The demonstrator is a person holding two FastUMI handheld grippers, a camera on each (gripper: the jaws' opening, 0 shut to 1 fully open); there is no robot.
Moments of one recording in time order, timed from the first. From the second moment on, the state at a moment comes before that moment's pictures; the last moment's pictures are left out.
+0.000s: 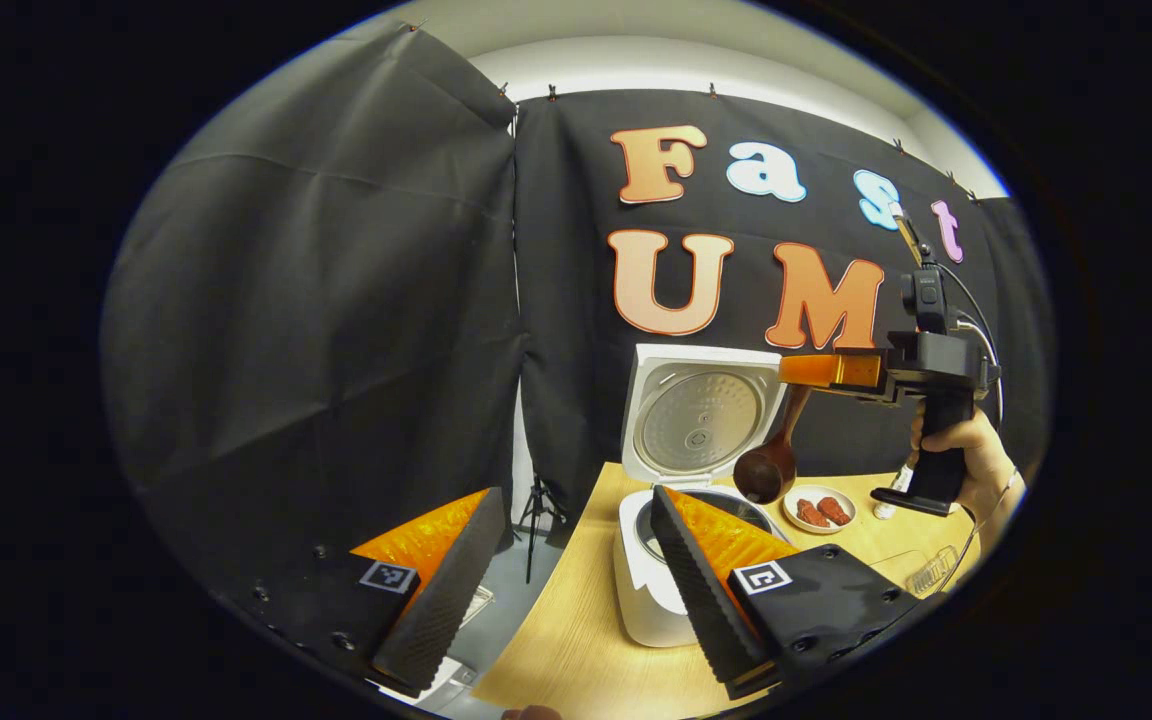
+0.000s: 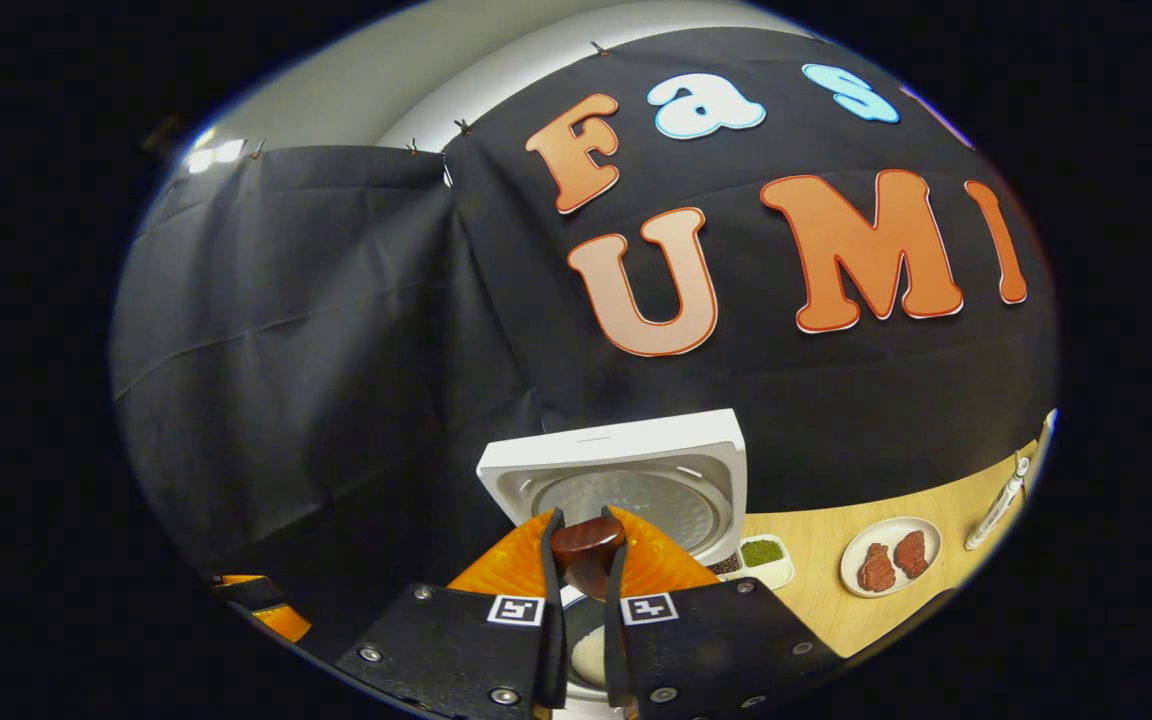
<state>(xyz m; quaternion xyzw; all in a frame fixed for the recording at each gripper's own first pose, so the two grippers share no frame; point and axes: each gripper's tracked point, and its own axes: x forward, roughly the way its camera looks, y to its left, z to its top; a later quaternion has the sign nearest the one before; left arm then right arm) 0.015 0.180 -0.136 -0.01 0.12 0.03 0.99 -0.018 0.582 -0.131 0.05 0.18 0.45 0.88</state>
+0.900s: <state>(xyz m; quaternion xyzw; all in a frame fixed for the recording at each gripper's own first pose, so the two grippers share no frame) 0.009 0.151 -0.115 -0.01 0.10 0.01 0.99 0.067 0.400 -0.122 0.24 0.20 0.31 0.90</state>
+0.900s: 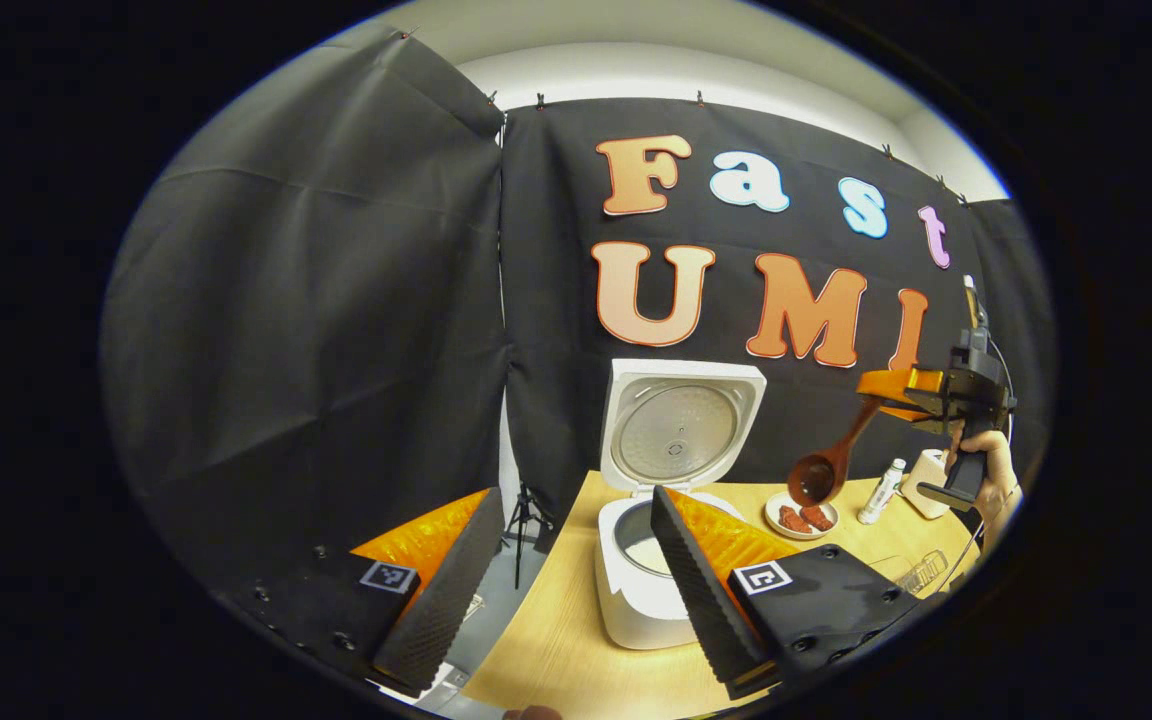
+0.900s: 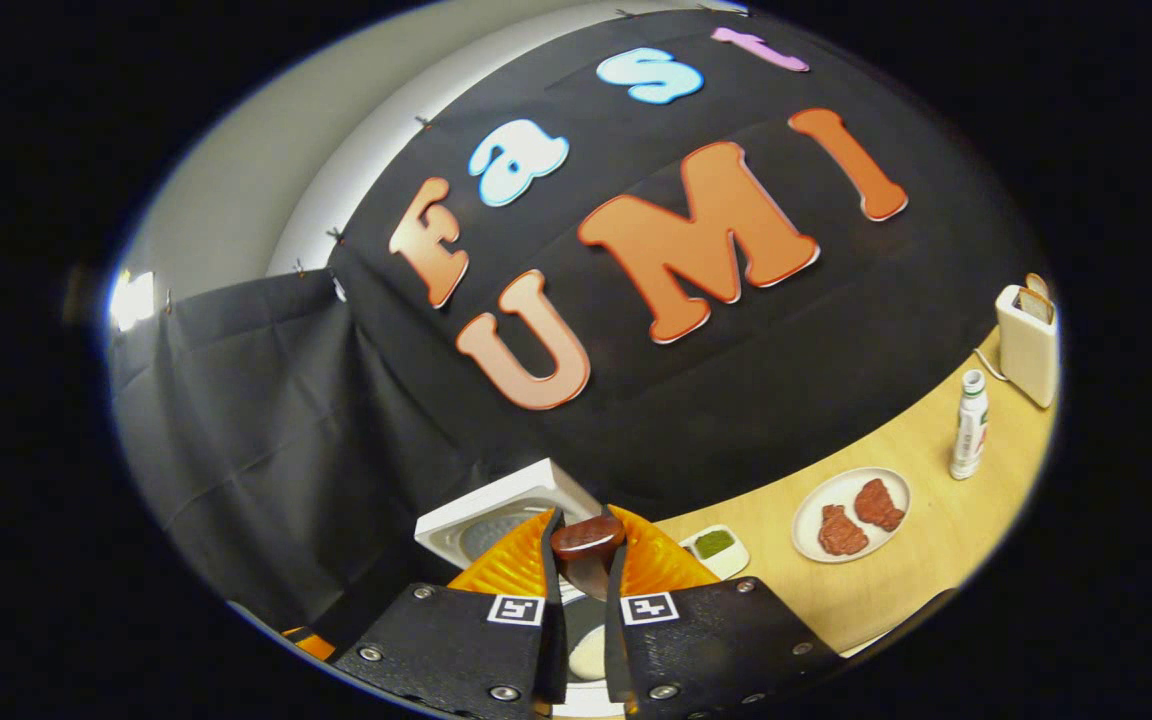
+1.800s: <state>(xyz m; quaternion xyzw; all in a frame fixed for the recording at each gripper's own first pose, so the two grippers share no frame) 0.023 0.083 -0.087 -0.01 0.08 -0.03 1.00 0.067 0.026 -0.190 0.30 0.19 0.06 0.93</state>
